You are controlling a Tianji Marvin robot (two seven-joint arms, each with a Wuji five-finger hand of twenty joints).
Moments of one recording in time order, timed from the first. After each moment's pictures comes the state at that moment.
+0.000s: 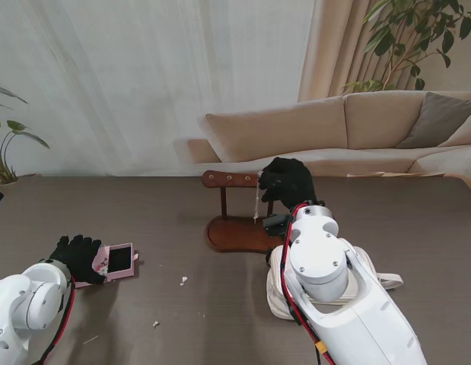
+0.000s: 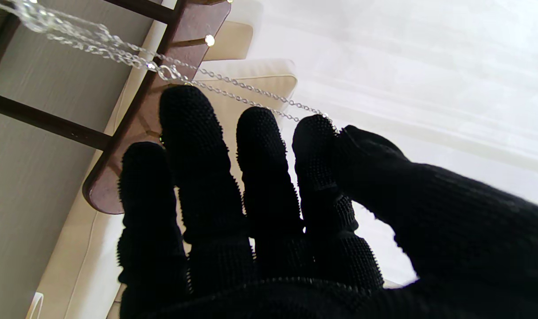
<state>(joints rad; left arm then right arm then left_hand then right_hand) 1.65 -1.00 -1.52 -1.56 1.17 0.05 -0.44 -1.41 -1.30 1.09 -1.85 -0.03 0.41 -0.42 0.52 -0.44 0.63 -0.09 0.21 0.34 0.01 0.20 0.19 0.23 0.03 0.19 0.07 0.02 -0.01 0.04 -0.03 0.09 0.02 0.07 0.57 -0.73 1.32 -0.33 0.97 0.10 1.11 0.37 1.16 0.18 0.69 0.54 1.17 0.29 0.71 0.46 0.52 0.41 1.20 0.43</state>
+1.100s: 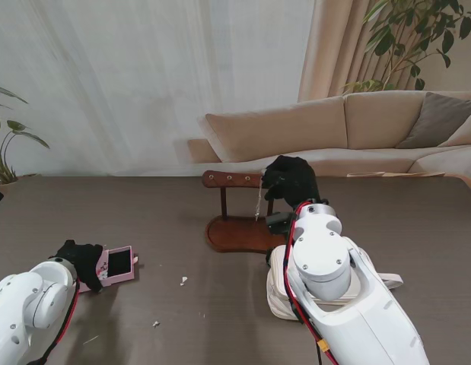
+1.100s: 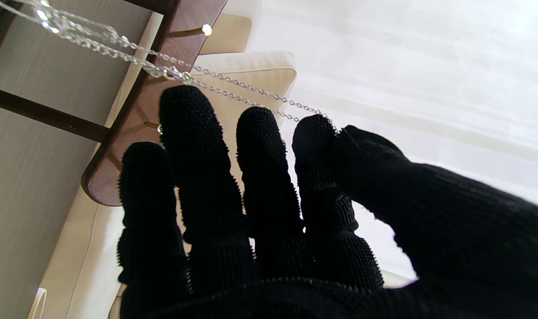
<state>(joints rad) 1.60 -0.98 -1.44 -1.48 1.26 0.00 -0.37 -1.41 -1.30 1.11 -1.86 -0.02 0.42 -0.42 0.50 -0.78 0.78 -0.17 0.32 0.40 0.46 0.67 0.56 0.26 0.33 0.63 0.69 0.12 0.03 0.11 0.11 0.11 0.94 0.53 0.57 -0.73 1.32 -0.33 0.97 0.10 1.11 0.37 1.16 0.18 0.69 0.54 1.17 0.29 0.71 0.46 0.52 0.41 1.20 0.43</state>
